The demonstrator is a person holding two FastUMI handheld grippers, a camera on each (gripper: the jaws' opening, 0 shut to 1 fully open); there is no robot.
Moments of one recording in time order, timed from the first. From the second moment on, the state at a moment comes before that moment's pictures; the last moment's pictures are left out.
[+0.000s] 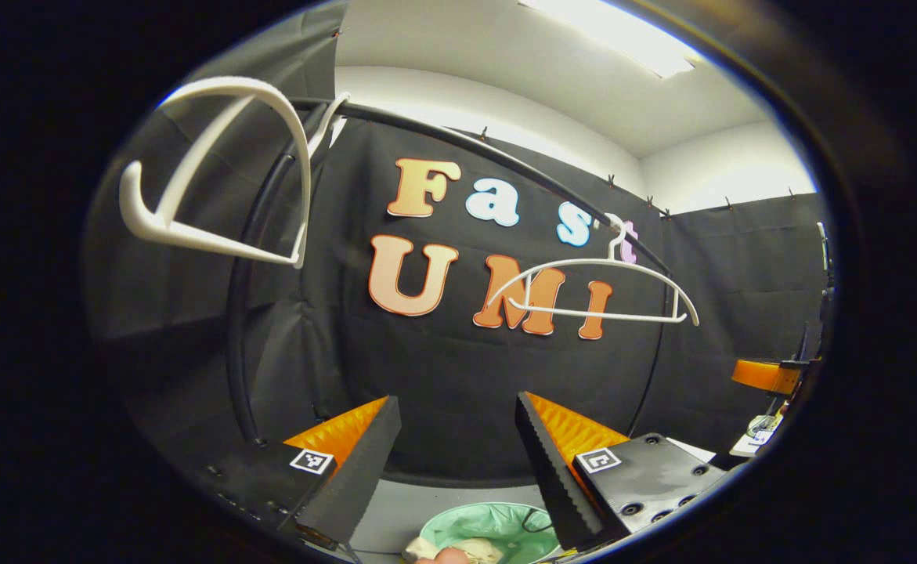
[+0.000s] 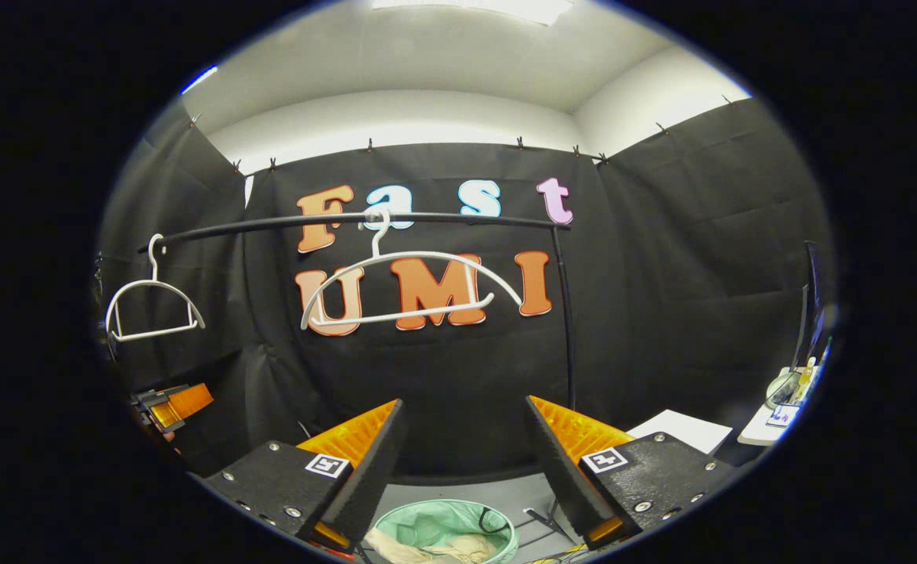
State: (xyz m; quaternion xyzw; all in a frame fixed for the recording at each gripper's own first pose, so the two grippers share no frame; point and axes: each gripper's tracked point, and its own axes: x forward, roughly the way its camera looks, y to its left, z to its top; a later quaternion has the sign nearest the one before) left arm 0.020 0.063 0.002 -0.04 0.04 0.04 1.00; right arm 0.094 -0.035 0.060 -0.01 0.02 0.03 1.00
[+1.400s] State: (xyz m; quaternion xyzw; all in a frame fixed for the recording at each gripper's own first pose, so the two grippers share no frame) left arm 0.025 0.060 0.023 -0.03 0.01 0.03 1.00; right arm 0.097 -0.042 0.059 0.01 0.02 0.02 1.00
